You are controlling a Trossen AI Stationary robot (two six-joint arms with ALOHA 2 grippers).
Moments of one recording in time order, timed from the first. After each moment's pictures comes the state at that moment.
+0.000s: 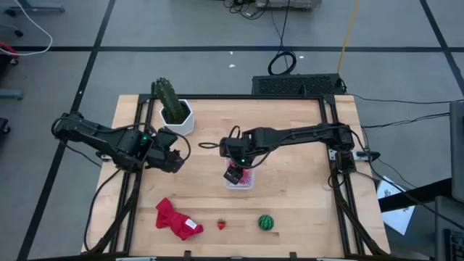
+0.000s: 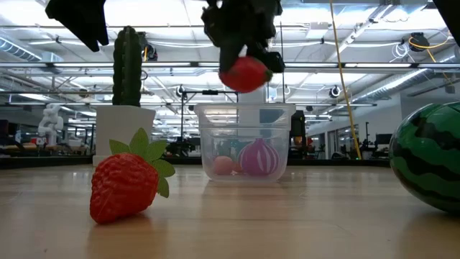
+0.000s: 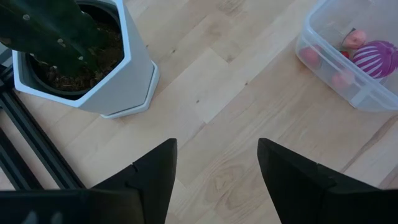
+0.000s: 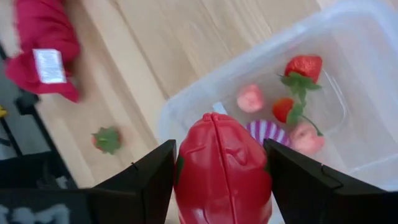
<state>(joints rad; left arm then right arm) -0.31 1.20 1.23 -1.38 -0.50 -1.05 0.05 1.99 1.78 -1.00 -0.19 0.64</state>
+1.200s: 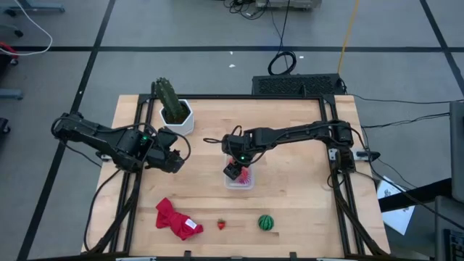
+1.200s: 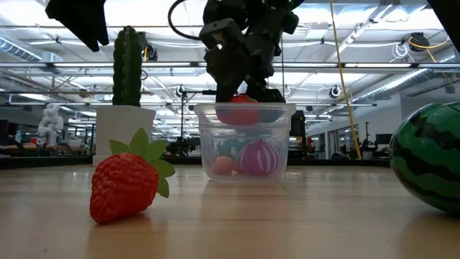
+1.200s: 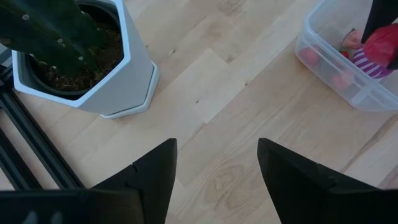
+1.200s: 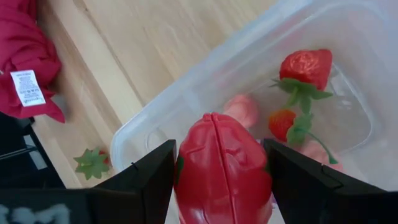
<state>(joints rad) -0.31 1.20 1.23 -1.38 -0.50 -1.05 -0.03 1.99 1.56 -0.74 -0.29 0.69</state>
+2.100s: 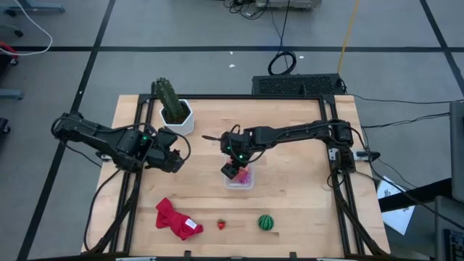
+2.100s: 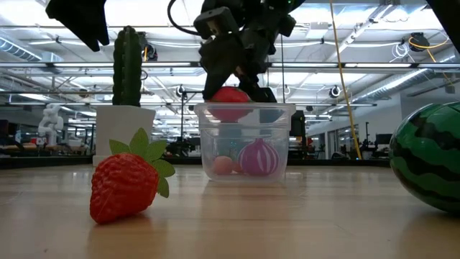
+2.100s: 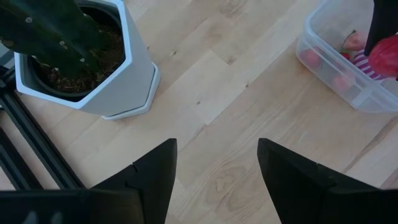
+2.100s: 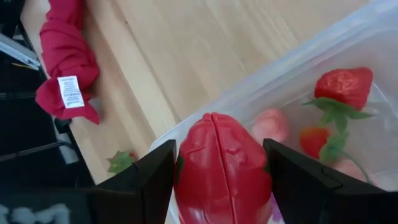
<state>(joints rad) -0.31 1.20 1.23 -1.38 -0.51 -1.05 -0.03 1.99 1.56 -0.65 -0.37 0.69</state>
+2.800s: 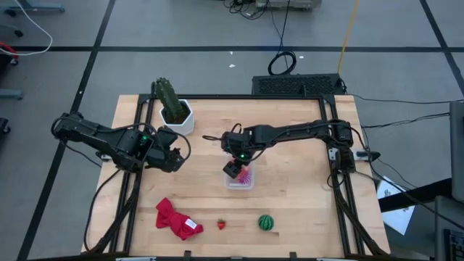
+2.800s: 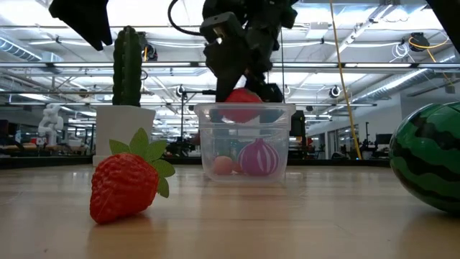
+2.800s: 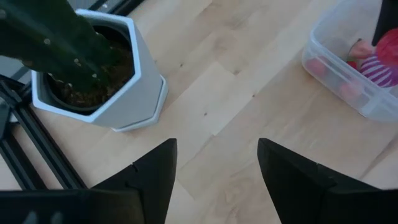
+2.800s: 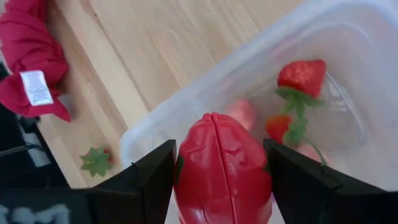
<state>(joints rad) -0.31 1.20 1.23 -1.38 -0.56 -1.02 -0.04 1.99 1.61 -0.80 -0.29 0.66</state>
